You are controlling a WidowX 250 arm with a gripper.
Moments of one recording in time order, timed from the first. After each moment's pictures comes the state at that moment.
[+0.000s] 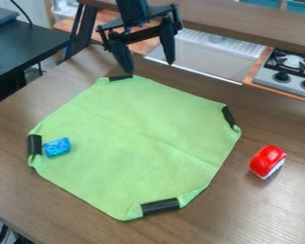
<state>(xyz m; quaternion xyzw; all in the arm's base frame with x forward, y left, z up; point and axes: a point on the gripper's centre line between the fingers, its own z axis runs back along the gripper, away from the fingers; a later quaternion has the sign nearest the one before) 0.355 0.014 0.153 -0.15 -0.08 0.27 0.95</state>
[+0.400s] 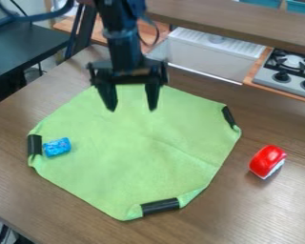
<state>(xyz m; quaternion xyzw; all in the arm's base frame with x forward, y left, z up) 0.322 0.018 0.102 -0.05 -0.08 0.20 0.98</state>
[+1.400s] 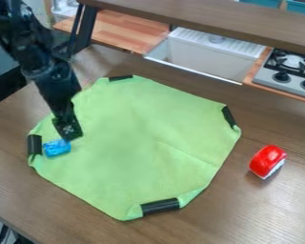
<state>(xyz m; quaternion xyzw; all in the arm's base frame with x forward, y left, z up) 0.280 0.097 0.061 0.03 -0.15 -0.31 0.94</state>
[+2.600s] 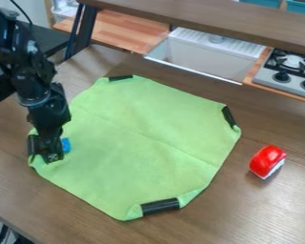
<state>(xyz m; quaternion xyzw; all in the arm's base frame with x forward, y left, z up) 0.259 0.112 0.025 0.07 -0.08 -0.32 0.94</state>
